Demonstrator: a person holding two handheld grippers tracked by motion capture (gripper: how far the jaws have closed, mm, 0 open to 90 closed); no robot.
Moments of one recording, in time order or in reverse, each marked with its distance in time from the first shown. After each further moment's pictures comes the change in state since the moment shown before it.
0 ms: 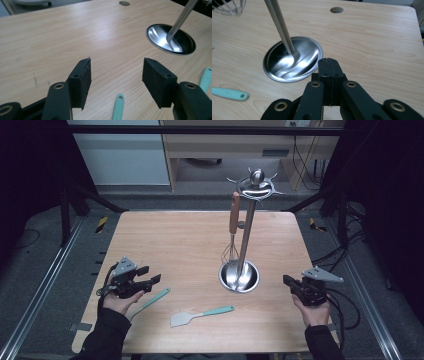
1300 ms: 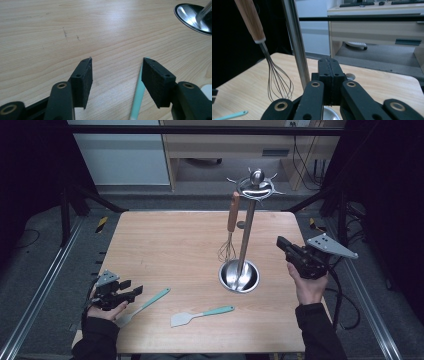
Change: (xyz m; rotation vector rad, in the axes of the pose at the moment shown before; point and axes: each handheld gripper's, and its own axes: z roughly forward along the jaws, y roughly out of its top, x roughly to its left) left arm 0.028 -0.047 -0.025 0.092 0.092 -0.124; right arm 0.040 0.104 -0.033 -0.323 0.067 0.001
